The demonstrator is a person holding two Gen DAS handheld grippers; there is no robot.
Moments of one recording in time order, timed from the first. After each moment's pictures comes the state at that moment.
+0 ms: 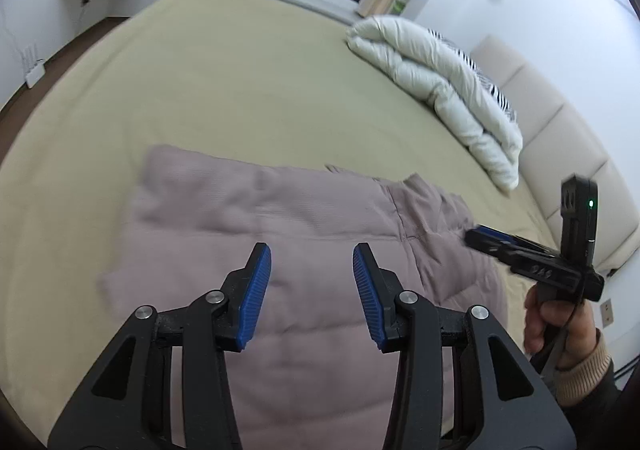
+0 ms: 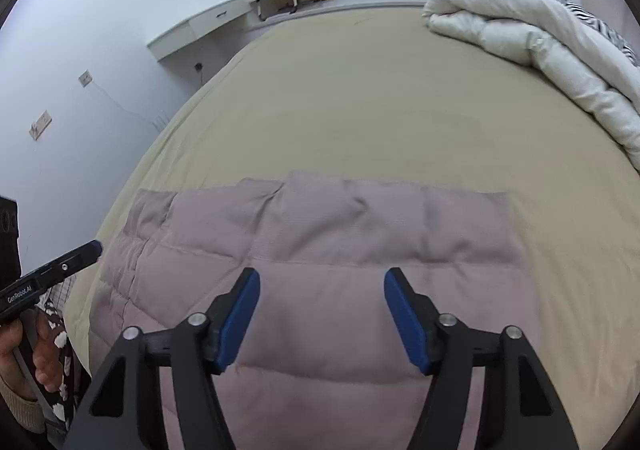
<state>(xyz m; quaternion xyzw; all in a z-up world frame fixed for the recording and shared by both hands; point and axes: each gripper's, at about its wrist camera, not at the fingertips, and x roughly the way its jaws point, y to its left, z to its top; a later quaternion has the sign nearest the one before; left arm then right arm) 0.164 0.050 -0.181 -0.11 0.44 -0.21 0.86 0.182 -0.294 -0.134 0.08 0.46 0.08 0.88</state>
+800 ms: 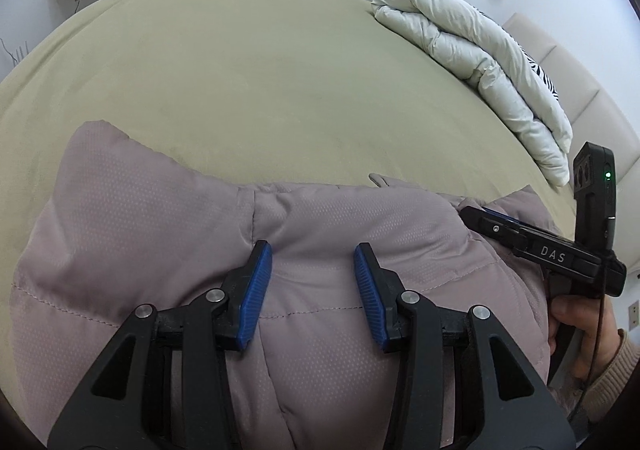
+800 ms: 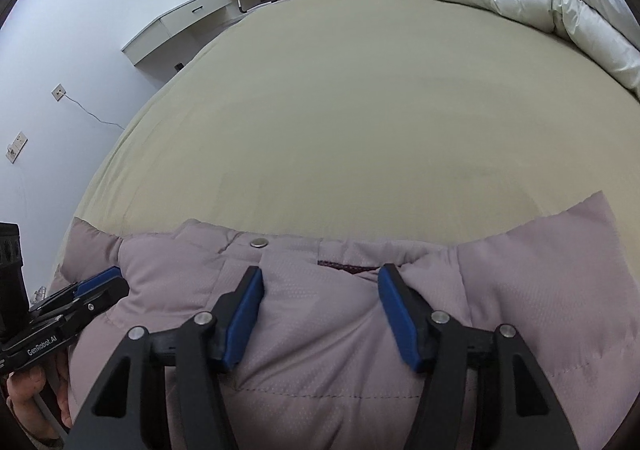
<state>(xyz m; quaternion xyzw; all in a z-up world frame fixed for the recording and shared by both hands) 0.309 0.047 -0.334 -0.10 0.46 -0.19 0.86 0.284 -0.310 -0.232 0.12 0.46 0.07 0.88</state>
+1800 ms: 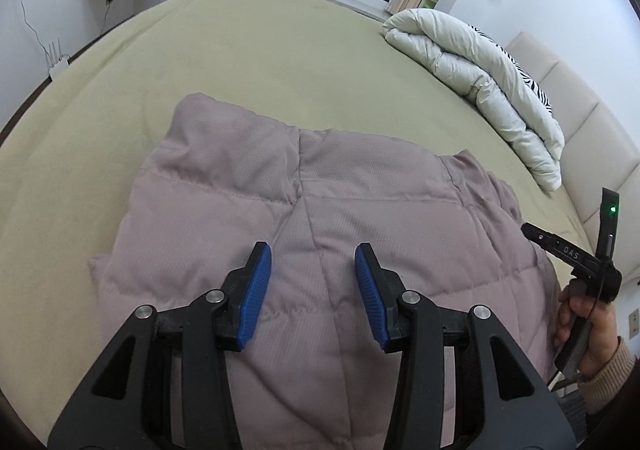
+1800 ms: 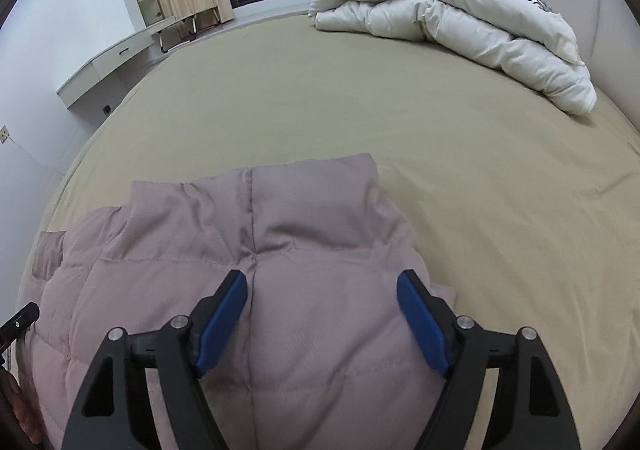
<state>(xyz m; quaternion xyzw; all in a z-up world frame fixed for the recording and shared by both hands) 0.188 0.090 -0.276 -0.10 0.43 -0.15 0.88 0.141 -0.378 -0.186 0.12 0.42 -0.10 0.89</state>
